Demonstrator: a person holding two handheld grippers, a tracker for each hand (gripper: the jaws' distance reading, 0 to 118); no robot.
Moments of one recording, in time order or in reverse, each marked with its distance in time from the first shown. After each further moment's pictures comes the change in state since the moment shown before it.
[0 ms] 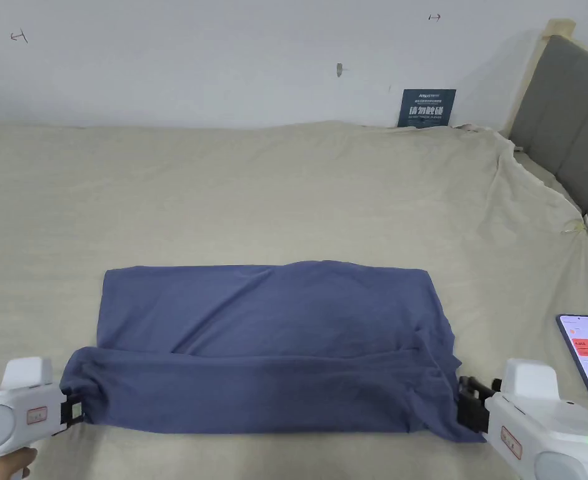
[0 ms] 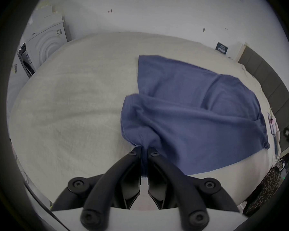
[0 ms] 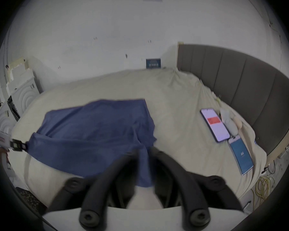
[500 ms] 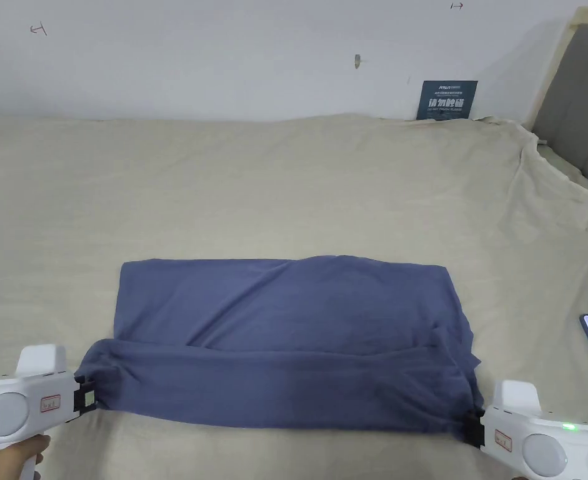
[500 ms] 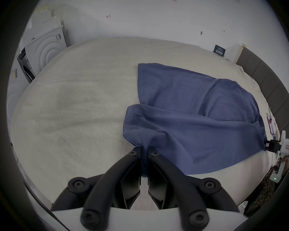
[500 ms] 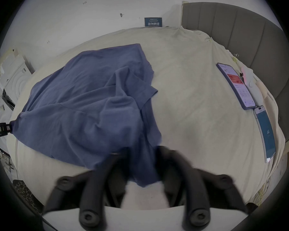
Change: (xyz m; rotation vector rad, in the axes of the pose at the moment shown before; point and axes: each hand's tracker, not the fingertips) left arm -0.001 0.005 0.001 0.003 0.012 -0.009; right arm 0.011 -0.027 -0.073 -0.204 0.046 0.016
